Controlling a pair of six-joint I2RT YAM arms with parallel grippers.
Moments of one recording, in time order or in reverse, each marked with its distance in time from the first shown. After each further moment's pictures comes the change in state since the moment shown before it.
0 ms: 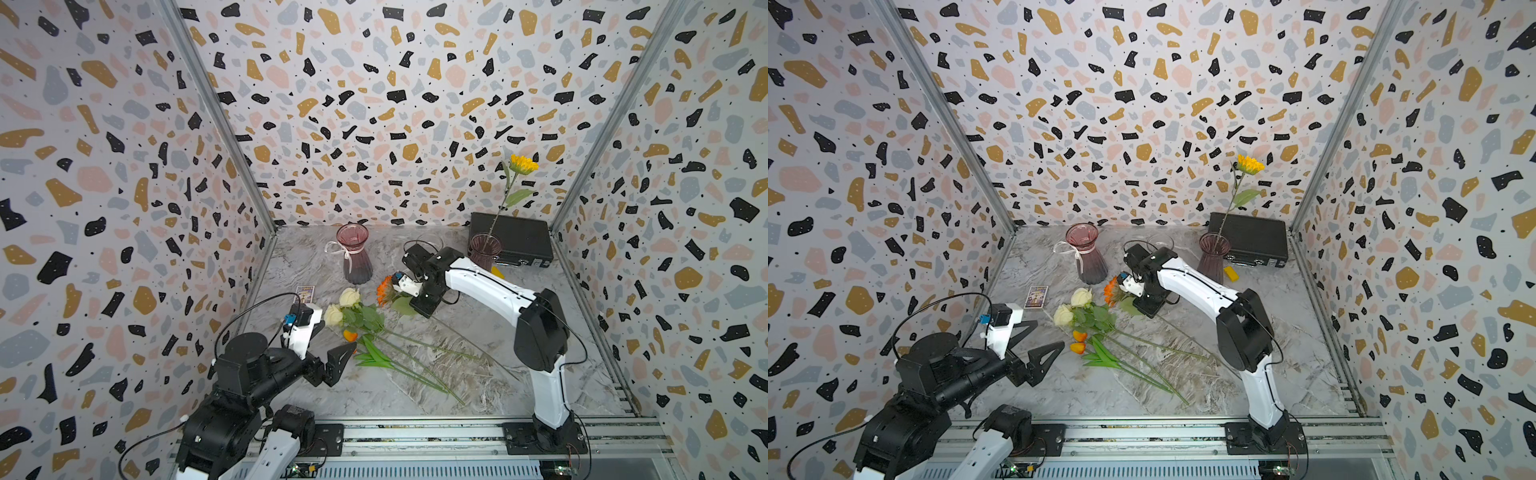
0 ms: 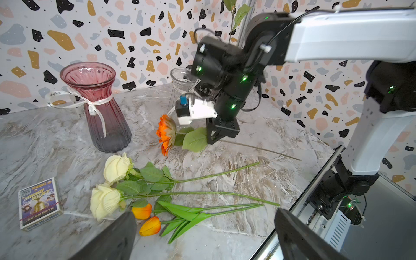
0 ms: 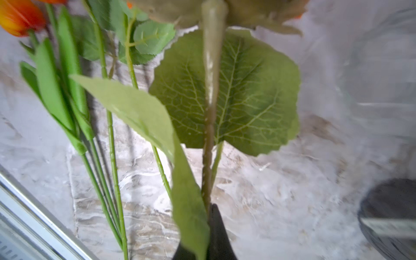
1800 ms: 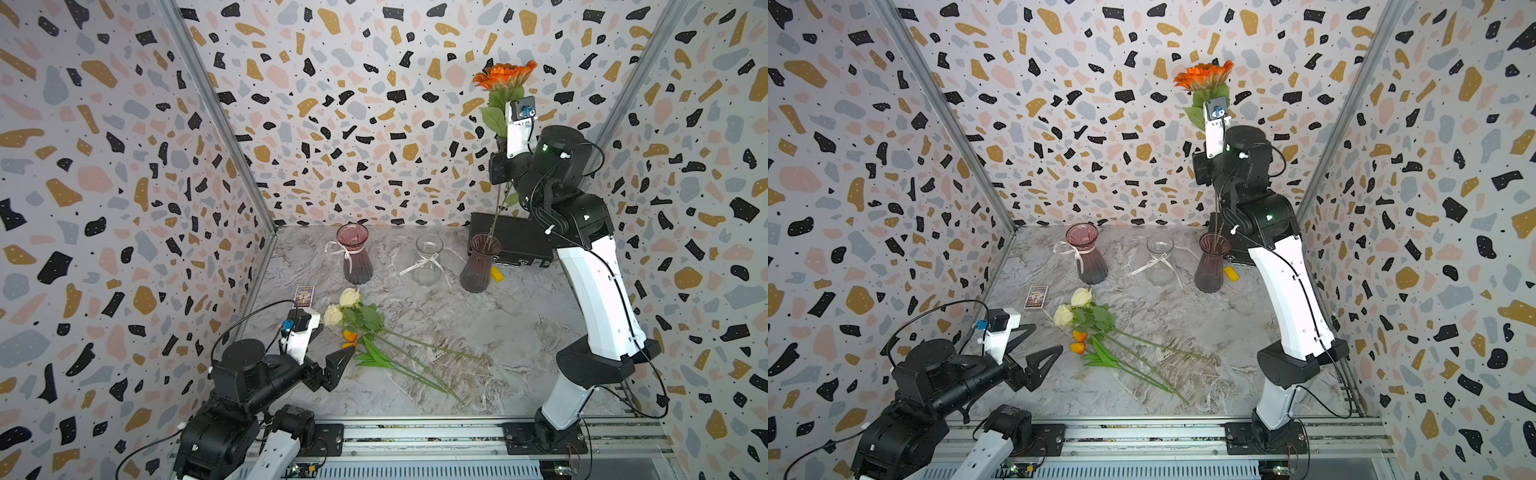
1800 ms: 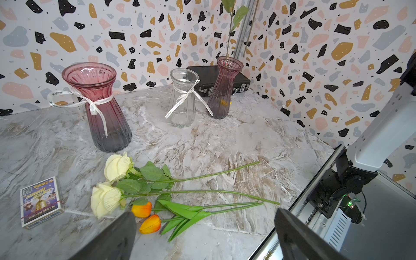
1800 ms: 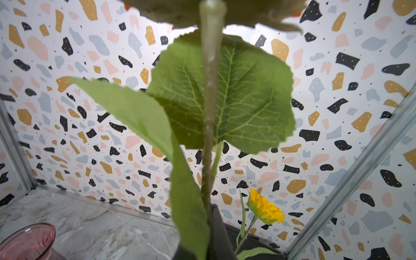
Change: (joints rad) left arm 0.000 -0.034 -0.015 -0.006 0.000 0.000; right arm -0.264 -0.209 0.688 0.494 0.441 0.055
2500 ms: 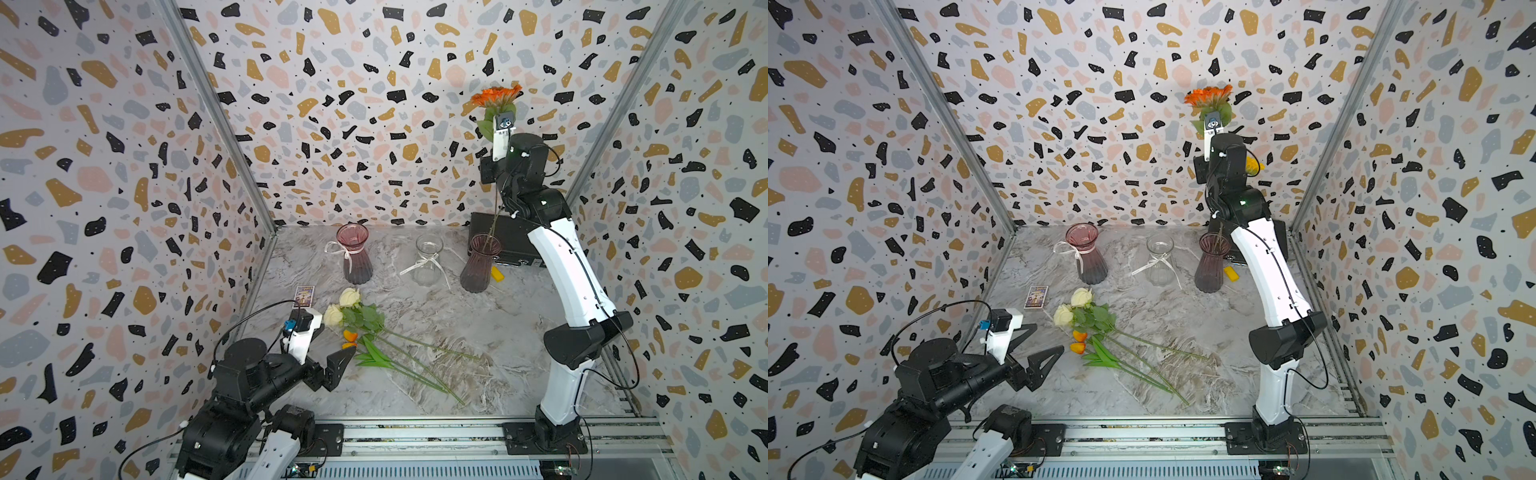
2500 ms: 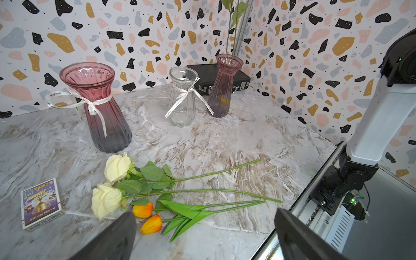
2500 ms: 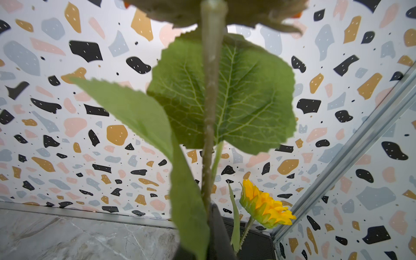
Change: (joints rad) left arm 0.000 0.000 -0.010 0.005 0.003 0.021; right arm -0.101 0.125 -0.174 0.160 0.045 0.007
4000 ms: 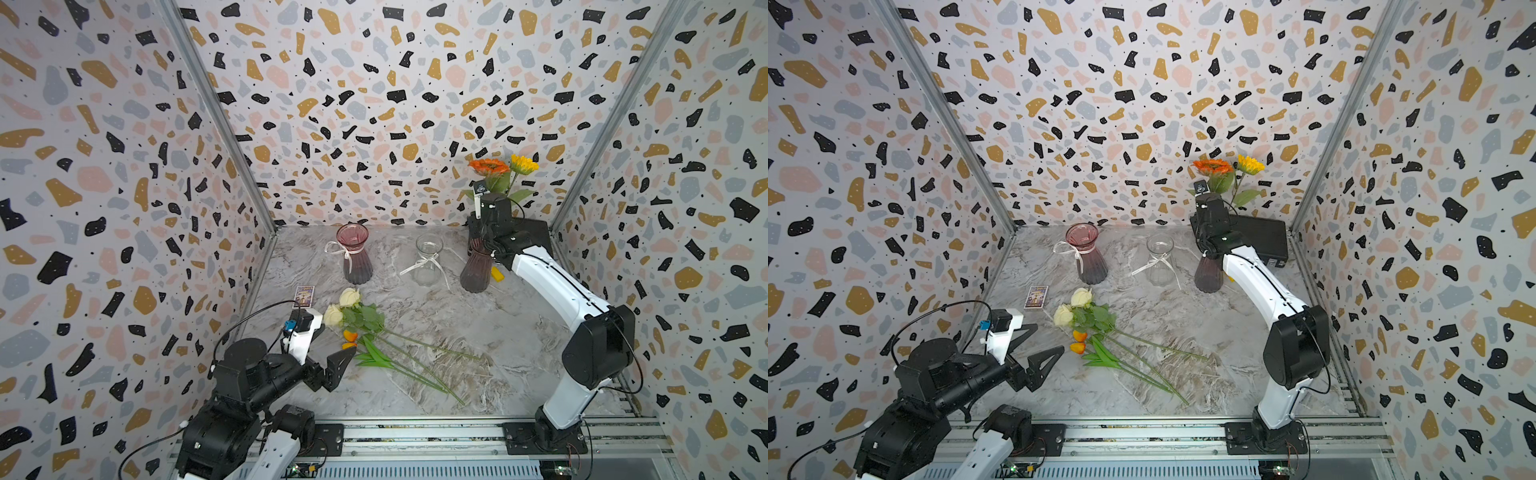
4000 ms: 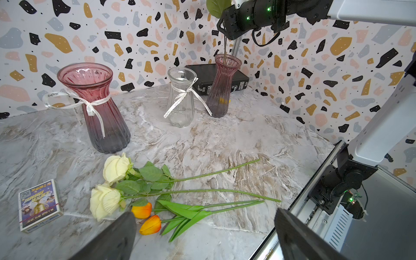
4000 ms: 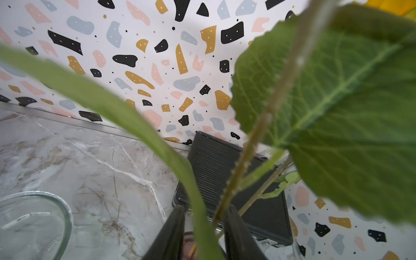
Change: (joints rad) left arm 0.000 0.000 0.000 0.000 0.008 0.000; right arm -0.004 -0.159 -0.694 0.229 0.052 0.019
